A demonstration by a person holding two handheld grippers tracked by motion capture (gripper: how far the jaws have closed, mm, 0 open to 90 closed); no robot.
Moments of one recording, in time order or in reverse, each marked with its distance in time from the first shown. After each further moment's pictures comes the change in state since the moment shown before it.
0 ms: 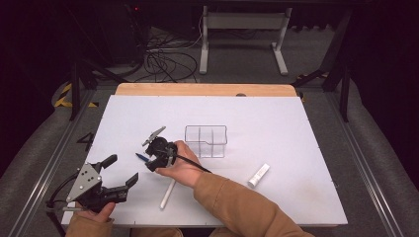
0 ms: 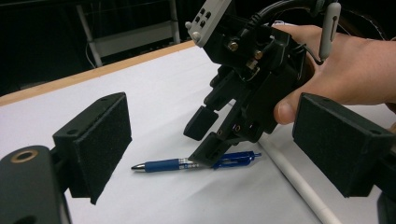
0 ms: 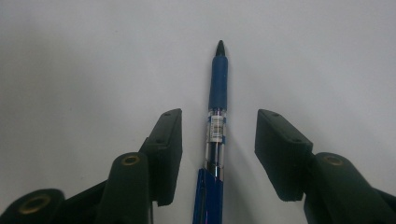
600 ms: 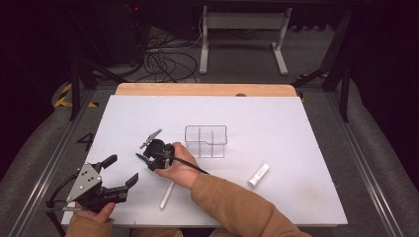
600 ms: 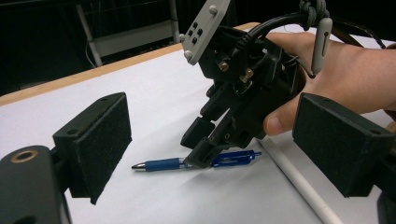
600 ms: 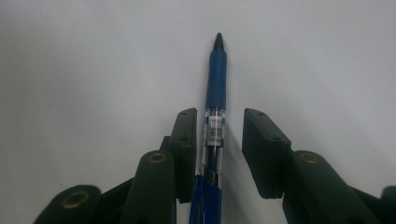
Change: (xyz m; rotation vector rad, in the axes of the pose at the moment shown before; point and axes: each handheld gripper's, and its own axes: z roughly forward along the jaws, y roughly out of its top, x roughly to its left) left arm 0.000 0.000 0.000 0.004 -0.001 0.003; right arm 0.004 0.000 0.011 0.025 -0.042 -0.026
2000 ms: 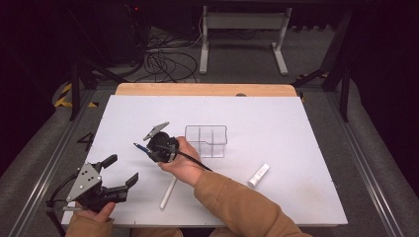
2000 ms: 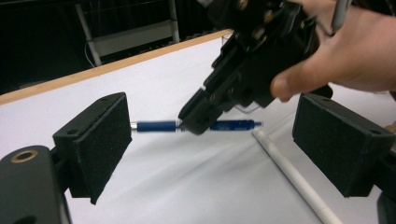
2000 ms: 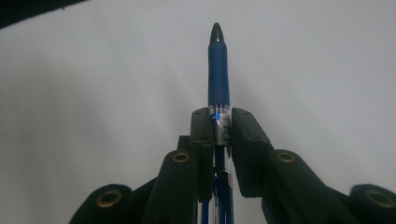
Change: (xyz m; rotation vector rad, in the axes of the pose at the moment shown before) left arm 0.000 0.000 0.001 0.000 -0.003 -0.004; right arm -0.008 0.007 -0.035 -0.127 0.002 0.033
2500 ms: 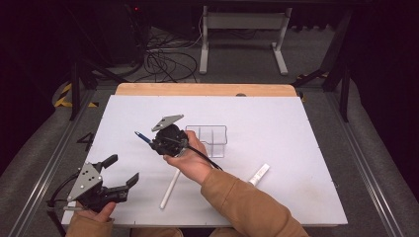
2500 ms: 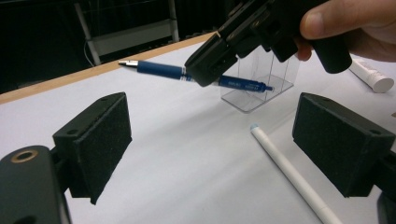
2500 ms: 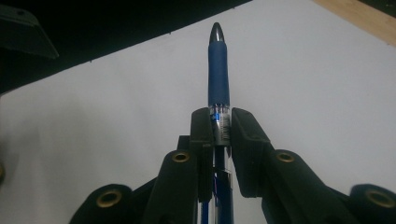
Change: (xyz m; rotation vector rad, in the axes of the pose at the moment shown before) left arm 0.000 0.000 0.001 0.002 -0.001 0.004; right arm -0.009 0.005 -0.042 -0.139 0.010 0.033
